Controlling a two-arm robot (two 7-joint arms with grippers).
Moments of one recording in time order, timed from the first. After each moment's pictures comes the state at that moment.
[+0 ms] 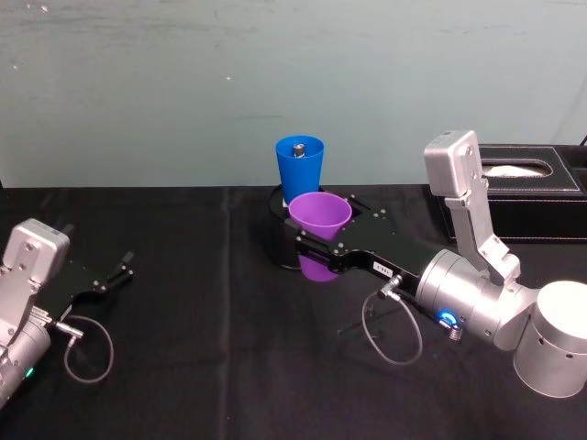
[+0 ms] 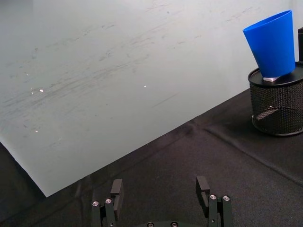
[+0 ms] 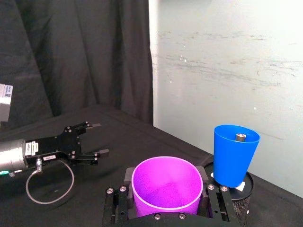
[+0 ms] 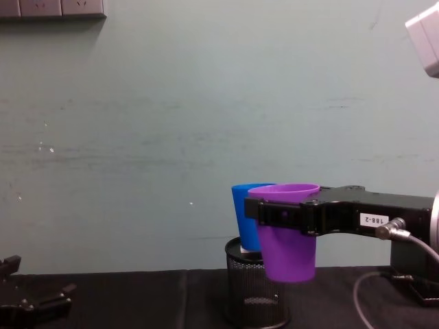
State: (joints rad) left arm -0.20 0.60 0.45 -1.41 -0.25 -0.12 0.03; right arm 0.27 0.41 -0.41 -1.64 0.42 0.18 0.40
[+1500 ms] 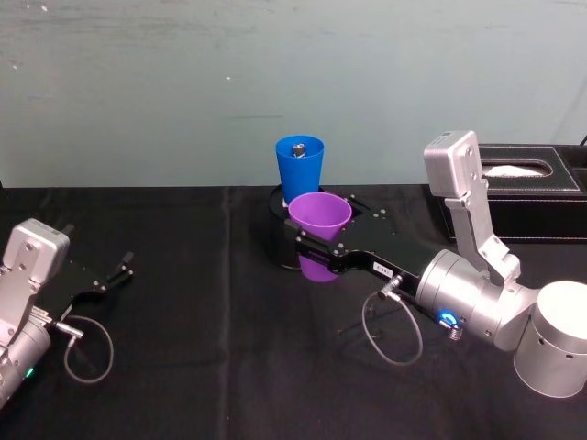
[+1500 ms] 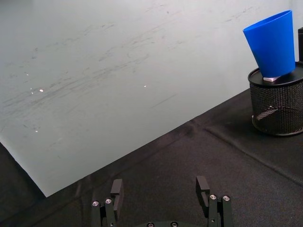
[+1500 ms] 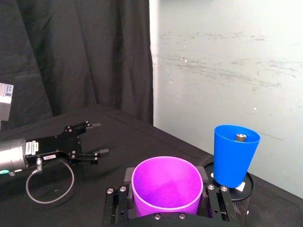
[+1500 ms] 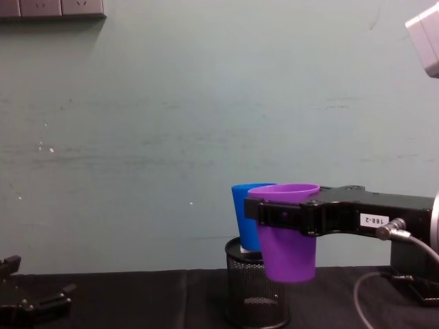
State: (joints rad) left arm -0.20 0.60 0.45 -1.41 -0.25 -0.12 0.03; right arm 0.27 0.41 -0.41 -1.64 0.42 0.17 0.41
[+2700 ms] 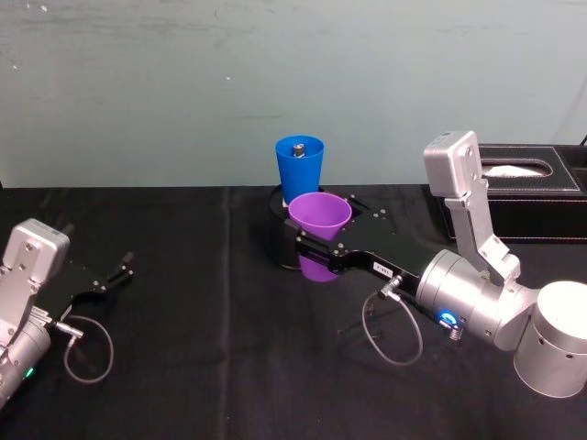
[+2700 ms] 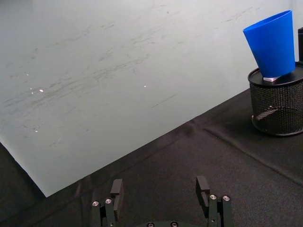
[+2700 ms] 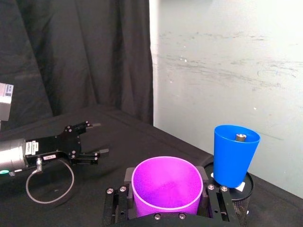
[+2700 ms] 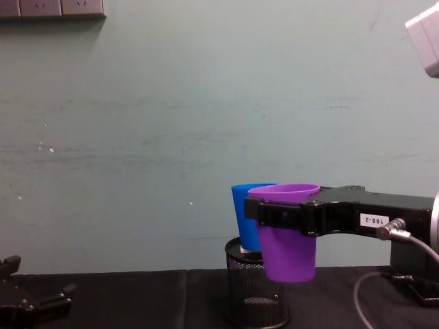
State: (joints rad) left arm -0.20 0.60 0.45 -1.41 -0.25 -0.12 0.03; right arm 0.27 0.41 -0.41 -1.64 0.42 0.17 0.41
